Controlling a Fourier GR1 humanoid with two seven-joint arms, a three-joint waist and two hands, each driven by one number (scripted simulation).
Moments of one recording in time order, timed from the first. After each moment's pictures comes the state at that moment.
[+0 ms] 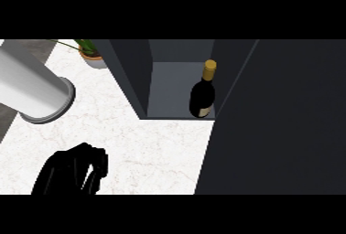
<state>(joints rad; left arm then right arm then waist) -0.10 0.79 -0.78 -1.83 1.06 0.31 -0.73 0.01 -0.09 0.32 -2.41 -0.23 0.33 0.55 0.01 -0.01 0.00</state>
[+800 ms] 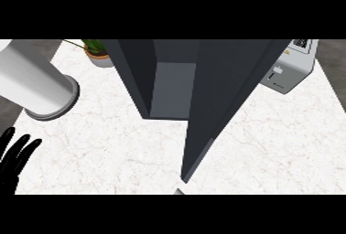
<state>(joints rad) 0.25 1.05 -0.49 -1.86 1.22 0.04 -0.85 -0.22 -0.03 0.82 -2.36 -0.02 -0.01 0.74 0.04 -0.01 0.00</state>
